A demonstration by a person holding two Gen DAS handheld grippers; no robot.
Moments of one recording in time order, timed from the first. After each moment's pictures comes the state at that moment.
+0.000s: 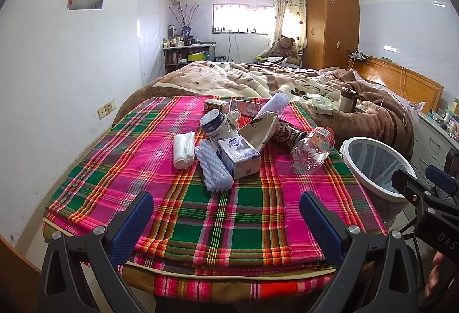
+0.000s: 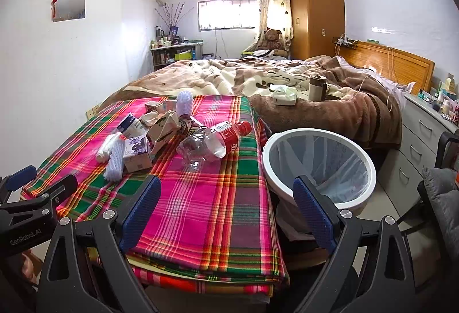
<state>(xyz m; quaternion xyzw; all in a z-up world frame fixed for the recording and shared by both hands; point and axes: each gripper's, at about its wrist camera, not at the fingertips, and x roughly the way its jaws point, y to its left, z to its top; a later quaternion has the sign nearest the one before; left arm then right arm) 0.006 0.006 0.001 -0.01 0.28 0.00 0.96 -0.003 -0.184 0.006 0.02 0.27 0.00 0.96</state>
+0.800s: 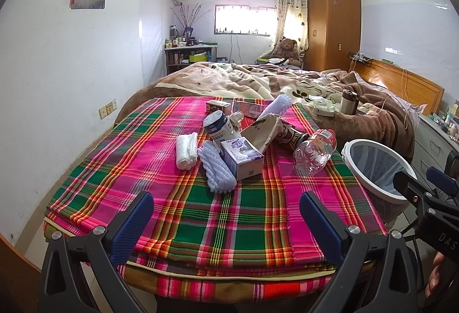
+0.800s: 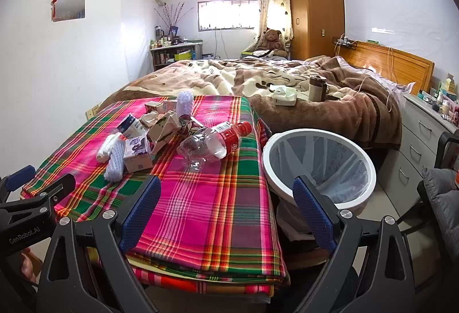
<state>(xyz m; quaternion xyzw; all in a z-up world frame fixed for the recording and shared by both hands) 0.004 0.009 0.001 -0.01 0.28 0.01 0.96 -0.003 -0.183 0.007 0.02 0.27 0.00 0.96</state>
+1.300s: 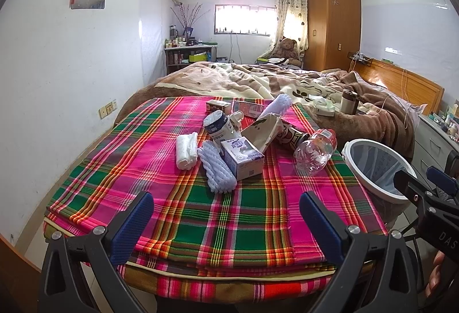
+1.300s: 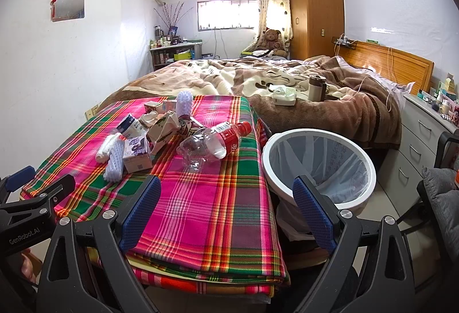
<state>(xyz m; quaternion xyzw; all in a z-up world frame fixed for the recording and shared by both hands) 0.004 0.009 0.001 -0.01 0.28 0.01 0.96 -0.002 -0.183 0.006 0.02 0.27 0.00 0.96</state>
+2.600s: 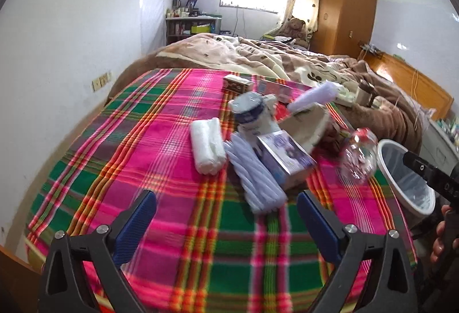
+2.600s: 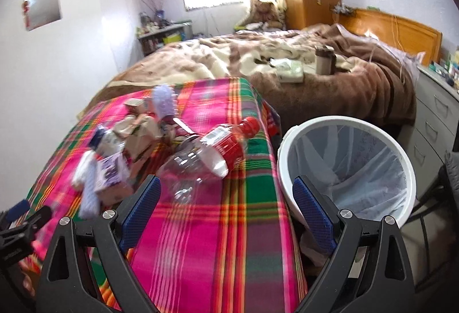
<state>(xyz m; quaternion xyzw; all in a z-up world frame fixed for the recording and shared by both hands) 0.103 0.078 -0.031 -0.05 0.35 -0.01 0.94 0.106 -0.189 -0.017 0.07 0.33 -0.03 0.94</state>
